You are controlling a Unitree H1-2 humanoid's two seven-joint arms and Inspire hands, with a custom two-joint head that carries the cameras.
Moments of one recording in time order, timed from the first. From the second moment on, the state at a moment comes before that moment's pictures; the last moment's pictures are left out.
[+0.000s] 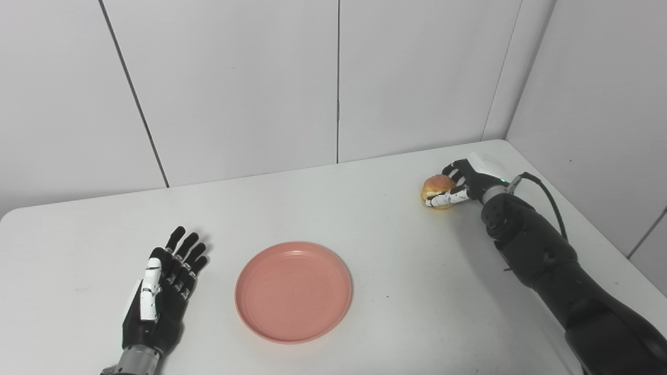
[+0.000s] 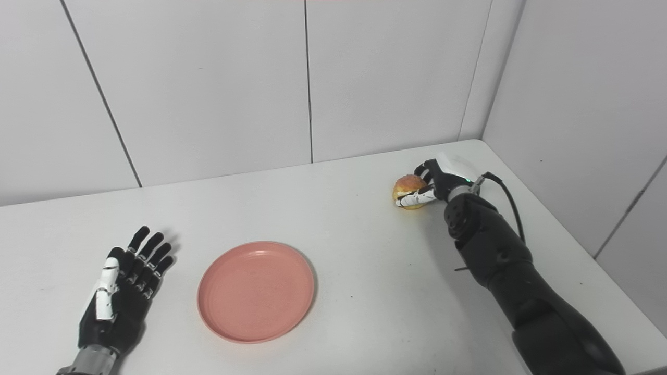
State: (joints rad) left arm -0.27 0.09 0.11 0.25 -0.39 0.06 -0.31; right arm -0.78 -0.52 0.23 0.78 -0.55 0.24 0.03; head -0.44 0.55
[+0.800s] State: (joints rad) left arm -0.27 0.09 0.10 0.25 -0.39 0.06 -0.31; right arm -0.67 -0.53 0.22 0.47 -0.52 0.25 0.11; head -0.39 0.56
